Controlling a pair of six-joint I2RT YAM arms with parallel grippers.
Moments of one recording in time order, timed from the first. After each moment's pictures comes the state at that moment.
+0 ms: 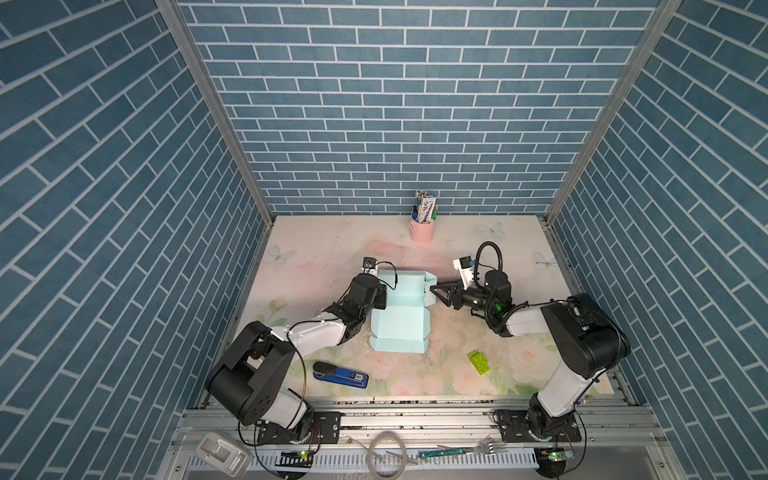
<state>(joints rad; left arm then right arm) -0.59 1.49 0.67 0.28 -0.24 -0.29 0.44 1.73 0.59 0.87 -0.72 0.44</state>
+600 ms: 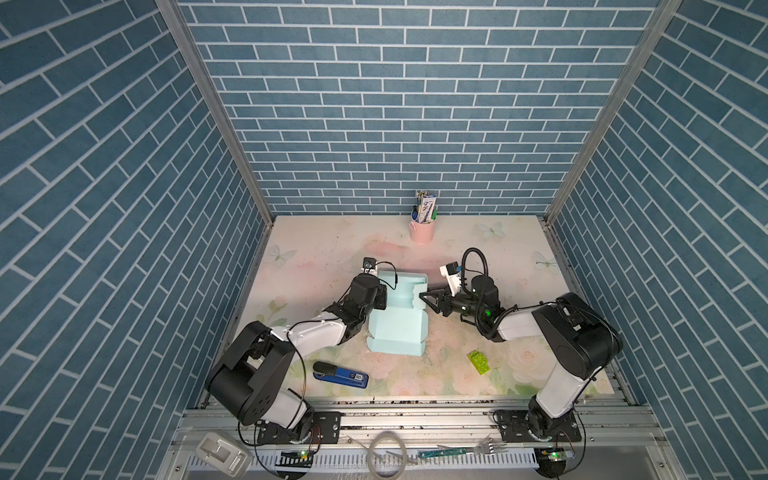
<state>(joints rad) -0.60 1.49 0.67 0.25 -0.25 -0.30 0.56 1.74 0.59 0.86 -0.58 0.39</state>
